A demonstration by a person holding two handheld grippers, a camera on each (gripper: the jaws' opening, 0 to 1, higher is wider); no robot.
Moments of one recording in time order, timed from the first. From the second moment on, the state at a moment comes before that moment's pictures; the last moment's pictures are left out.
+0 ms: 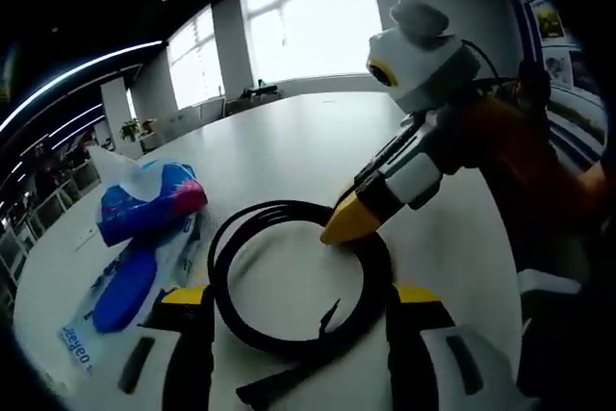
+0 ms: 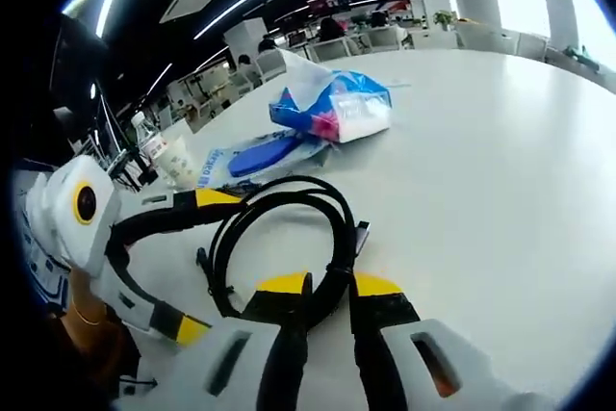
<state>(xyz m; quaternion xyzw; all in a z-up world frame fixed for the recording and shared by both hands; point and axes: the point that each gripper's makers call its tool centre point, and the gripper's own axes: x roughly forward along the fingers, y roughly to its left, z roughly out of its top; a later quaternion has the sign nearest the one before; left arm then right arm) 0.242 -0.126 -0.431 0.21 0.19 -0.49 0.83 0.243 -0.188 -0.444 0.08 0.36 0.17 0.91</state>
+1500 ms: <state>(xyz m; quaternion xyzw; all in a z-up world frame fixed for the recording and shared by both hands) 0.249 -0.102 -0.400 0.15 0.17 -0.47 0.85 0.243 -0.191 -0.421 -0.03 0.29 0.20 0.93</state>
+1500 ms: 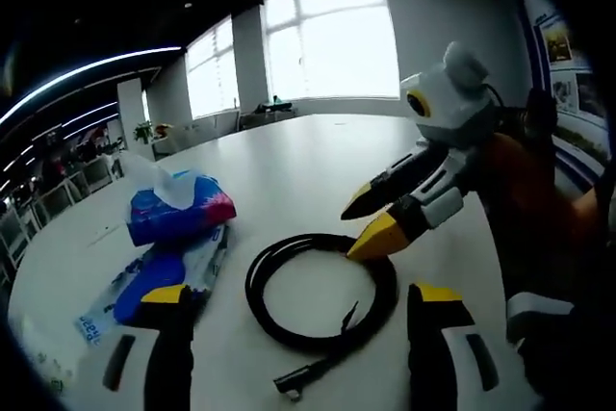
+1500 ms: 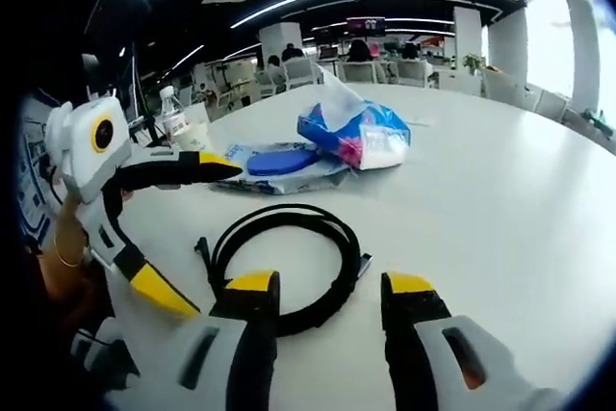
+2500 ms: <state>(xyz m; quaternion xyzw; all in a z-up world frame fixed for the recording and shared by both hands) 0.299 -0.050 -0.354 0.12 0.09 -0.38 0.91 0.272 -0.199 -0.377 -0.04 0.22 0.19 0.96</state>
